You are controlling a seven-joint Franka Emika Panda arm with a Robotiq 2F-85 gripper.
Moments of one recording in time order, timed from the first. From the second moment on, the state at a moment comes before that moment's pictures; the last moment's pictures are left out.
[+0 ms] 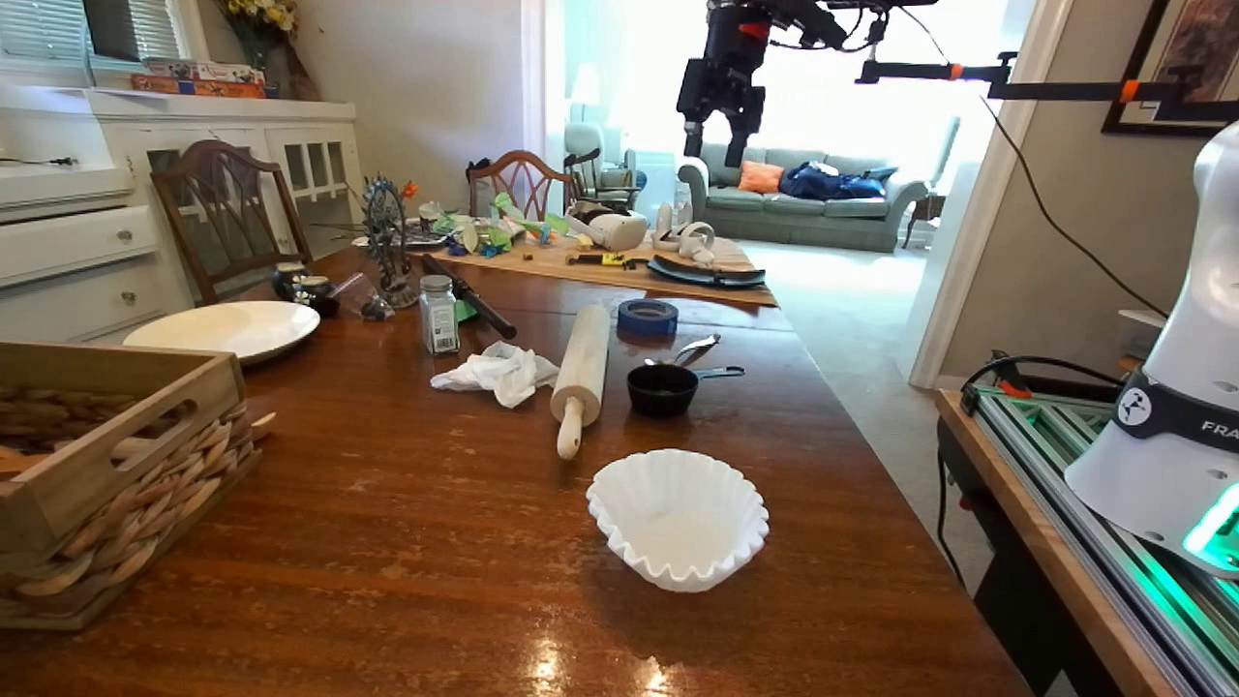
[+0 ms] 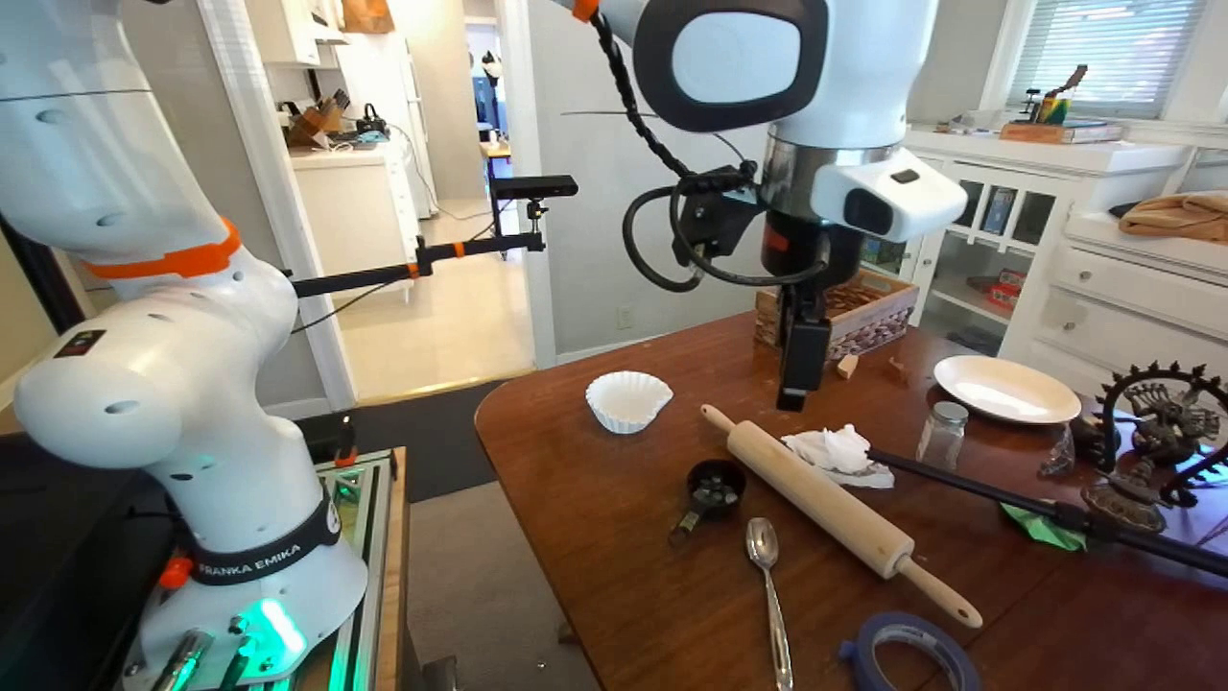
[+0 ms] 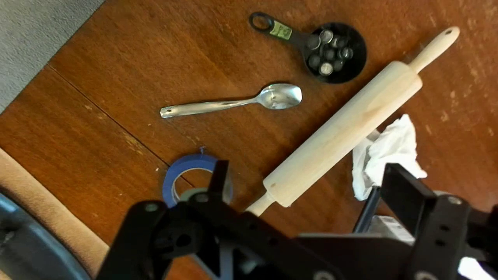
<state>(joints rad) -0.15 -0.10 -0.21 -2.12 0.12 2.06 0.13</state>
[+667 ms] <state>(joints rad) -0.27 0.17 -0.29 -2.03 0.17 2.17 0.39</state>
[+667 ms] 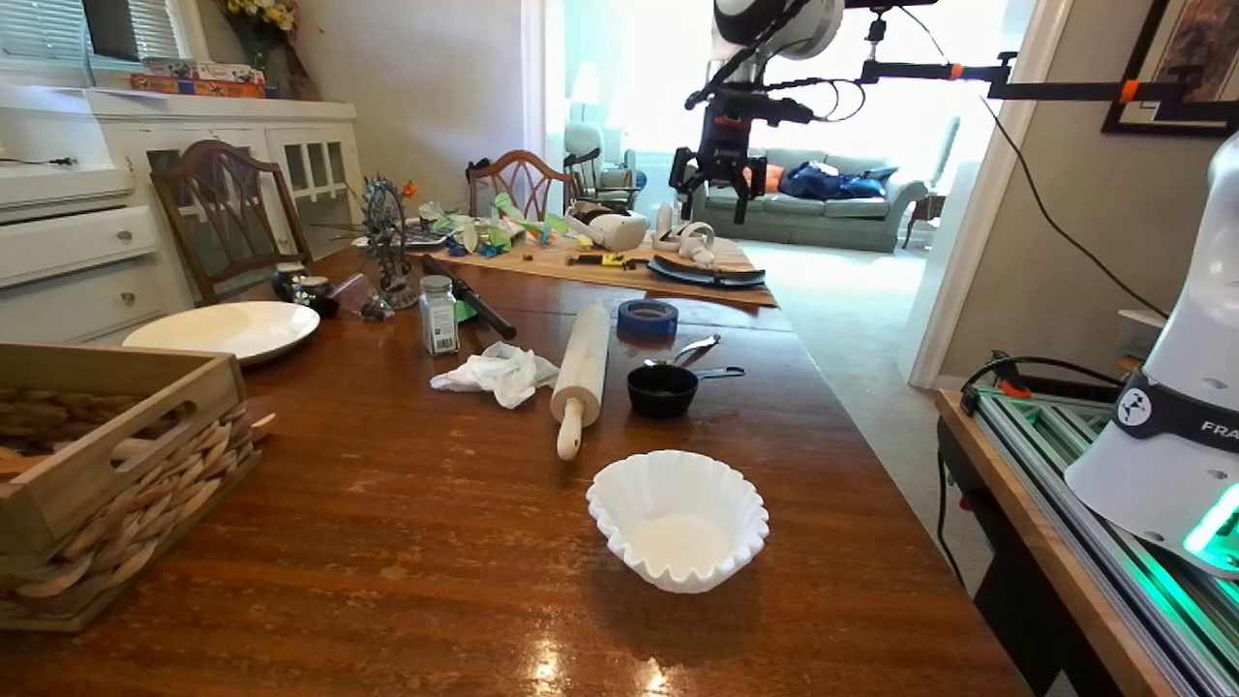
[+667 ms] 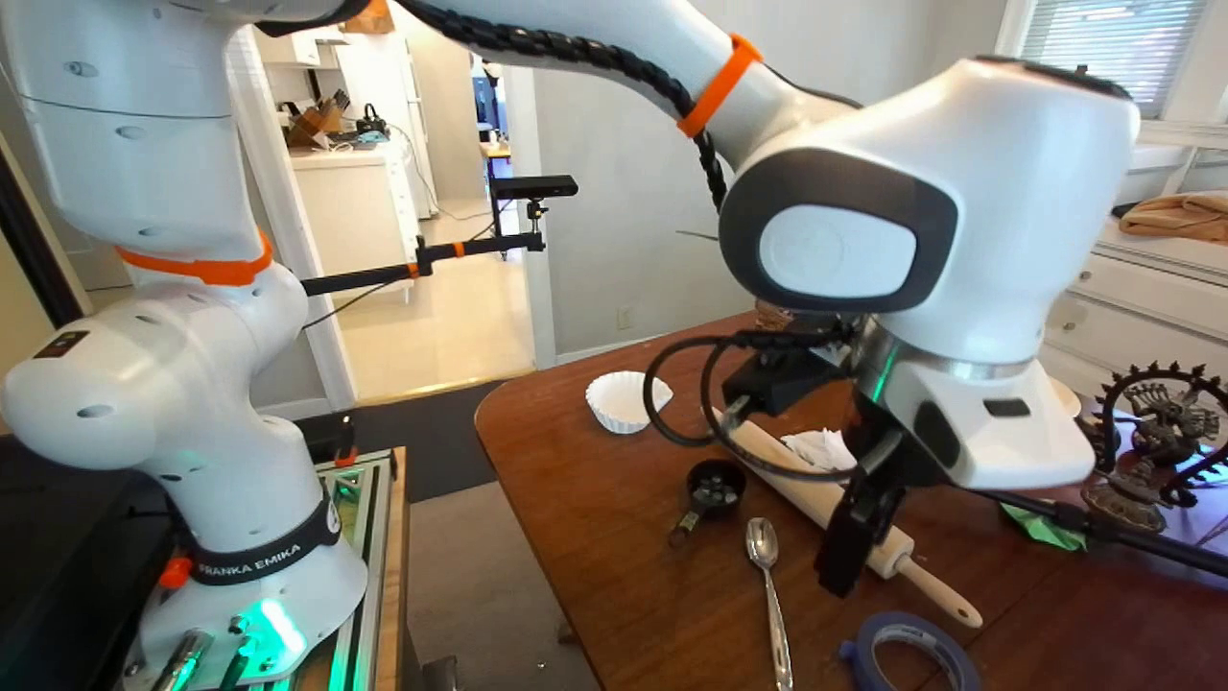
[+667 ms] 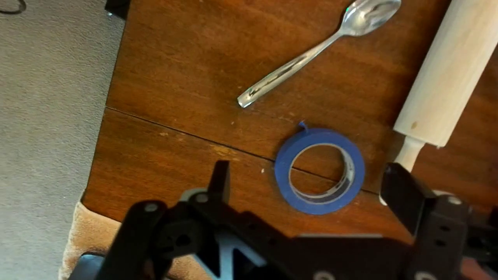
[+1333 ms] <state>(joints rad) -0.30 0.41 -0.30 -1.94 0.31 2.34 0.64</state>
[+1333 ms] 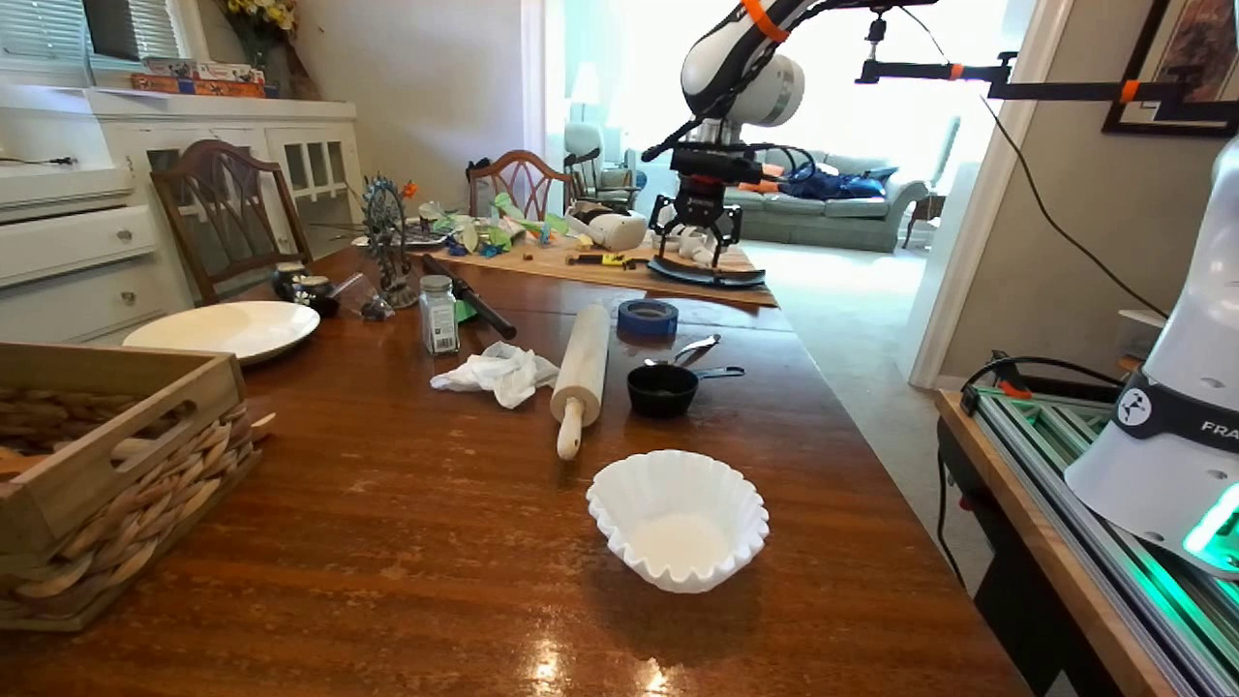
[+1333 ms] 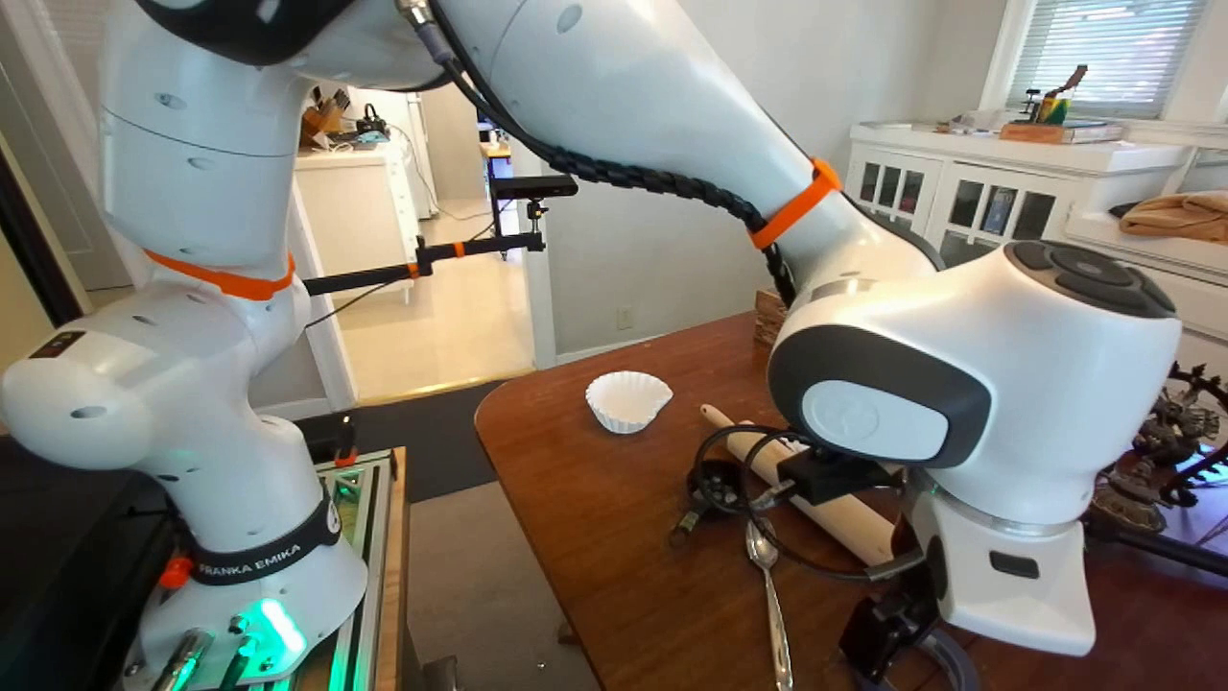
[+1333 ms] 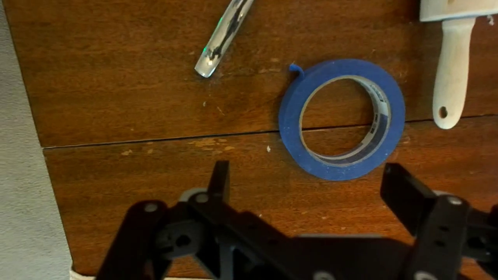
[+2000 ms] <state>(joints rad) -0.28 0.45 -0.30 -1.92 0.32 2.40 0.71</state>
